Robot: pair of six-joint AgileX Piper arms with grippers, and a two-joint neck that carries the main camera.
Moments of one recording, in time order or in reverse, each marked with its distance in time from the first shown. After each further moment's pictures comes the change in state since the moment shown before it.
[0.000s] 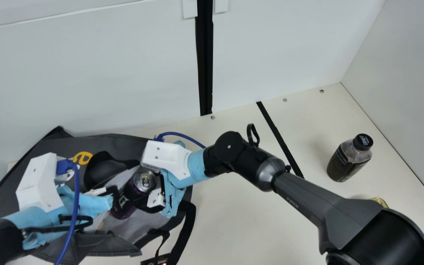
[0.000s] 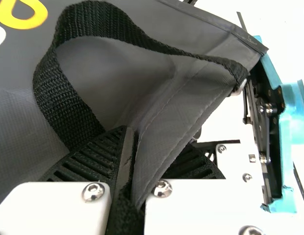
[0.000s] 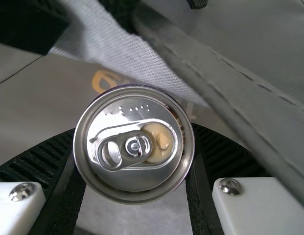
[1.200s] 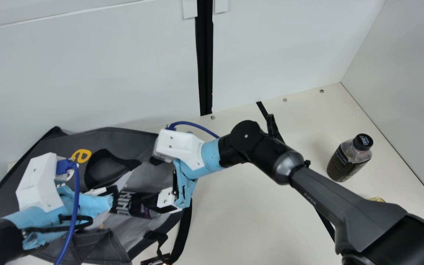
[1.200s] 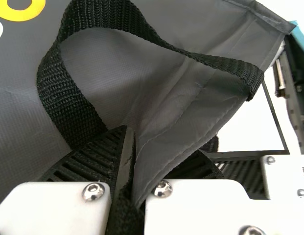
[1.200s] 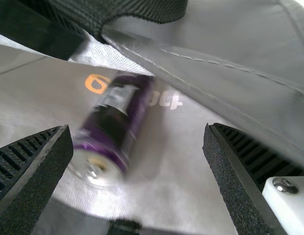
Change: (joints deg) left arm 0.0 0.0 0.0 0.0 0.0 0.0; right arm -5.6 -4.1 0.0 -0.7 6.5 -0.7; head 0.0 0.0
